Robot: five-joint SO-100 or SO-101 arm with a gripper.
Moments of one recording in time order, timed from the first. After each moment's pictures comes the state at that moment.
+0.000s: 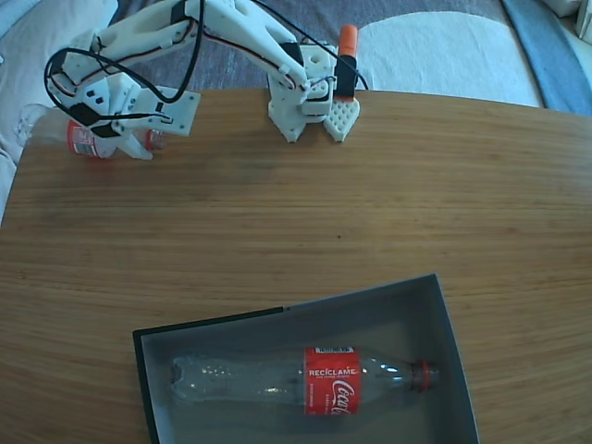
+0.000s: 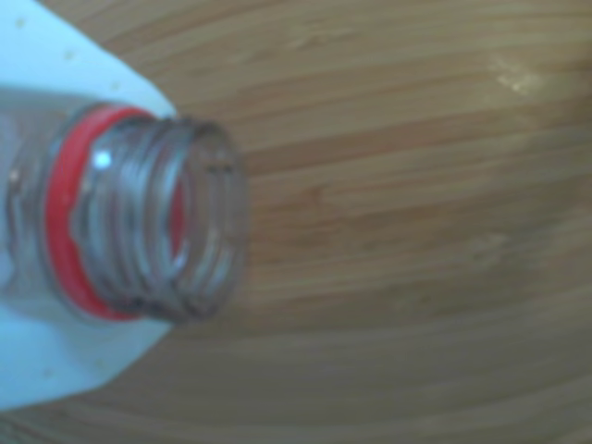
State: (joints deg) arm 76.8 49.4 60.9 93.0 -72.7
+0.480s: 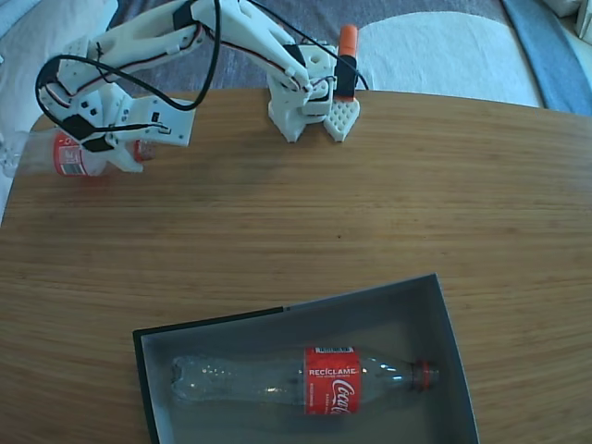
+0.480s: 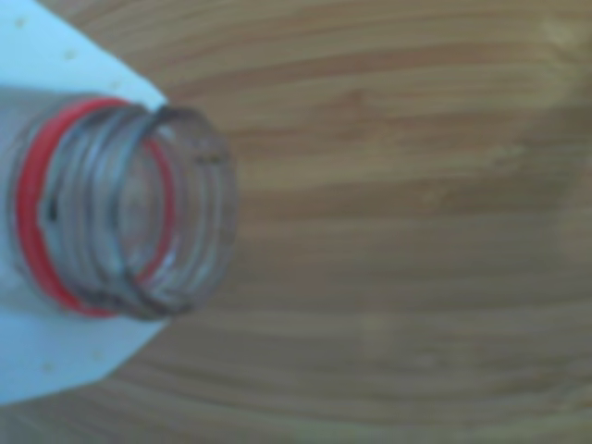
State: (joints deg) arm 69.3 52.6 58.4 93.0 -72.7
